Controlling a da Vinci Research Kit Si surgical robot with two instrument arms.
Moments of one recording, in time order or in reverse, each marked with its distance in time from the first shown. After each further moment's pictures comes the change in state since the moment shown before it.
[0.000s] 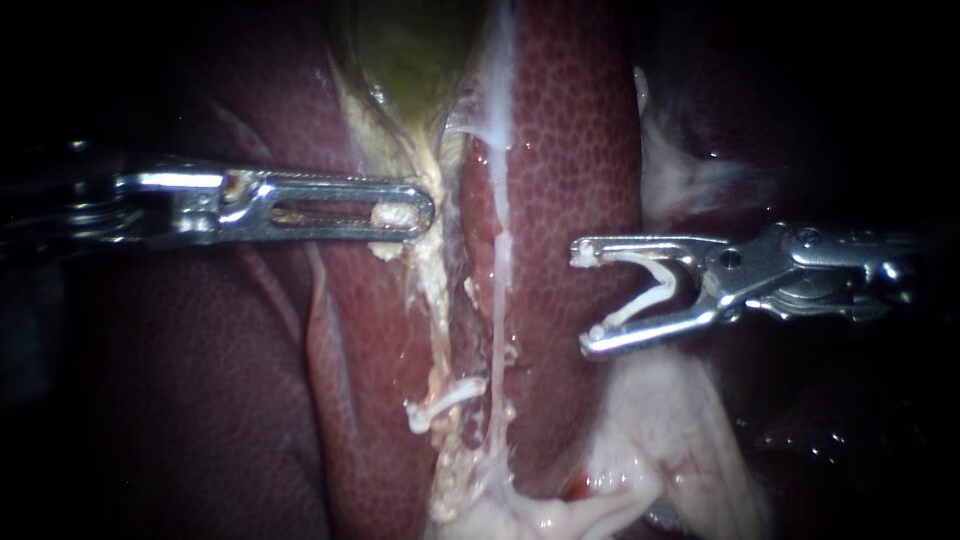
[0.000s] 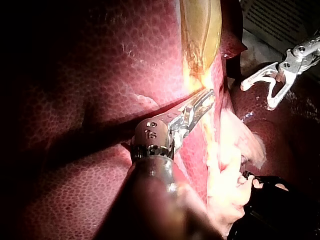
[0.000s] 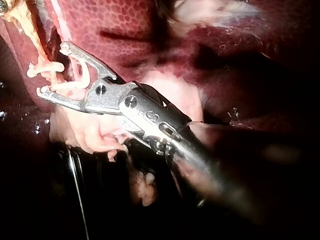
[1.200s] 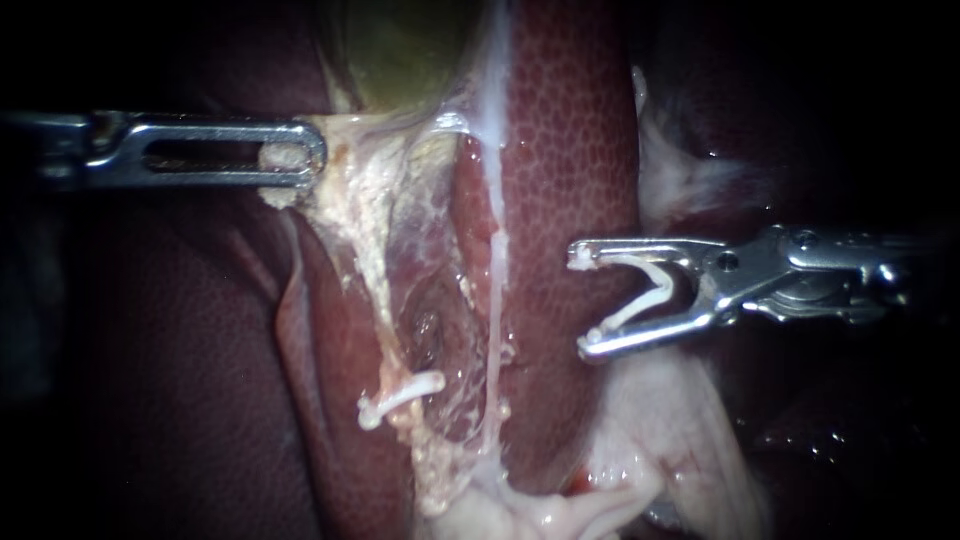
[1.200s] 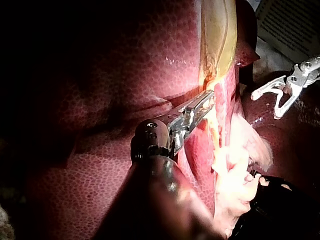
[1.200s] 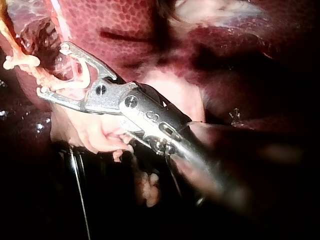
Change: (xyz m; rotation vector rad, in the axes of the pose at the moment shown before) right arm -0.001 0.000 0.002 0.010 0.006 -0.008; left arm -0.006 -0.001 -0.009 -0.024 -0.056 -0.009
